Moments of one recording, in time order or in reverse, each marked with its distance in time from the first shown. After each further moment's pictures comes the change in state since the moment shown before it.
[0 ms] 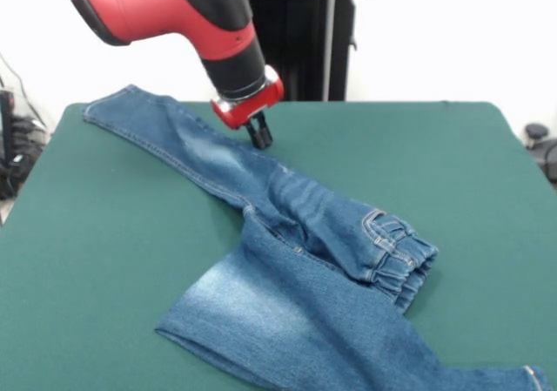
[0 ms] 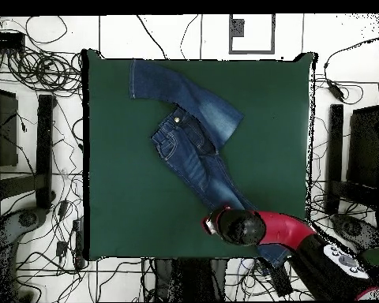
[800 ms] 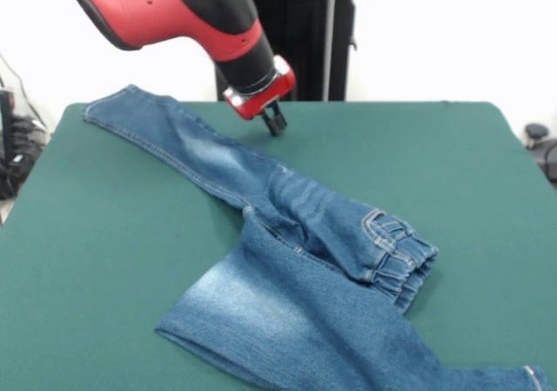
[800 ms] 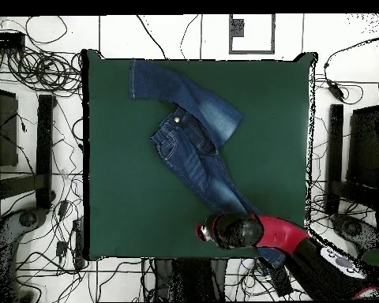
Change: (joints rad) arm -0.009 0.034 0.002 0.038 0.048 0.059 0.000
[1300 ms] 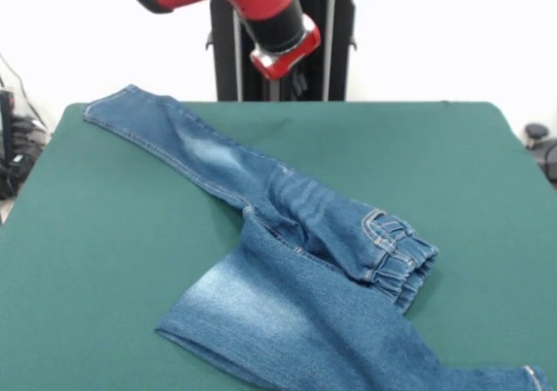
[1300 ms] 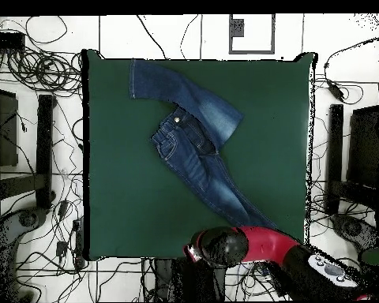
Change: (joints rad) arm 0.079 -0.143 0.000 0.152 0.001 0.010 0.000
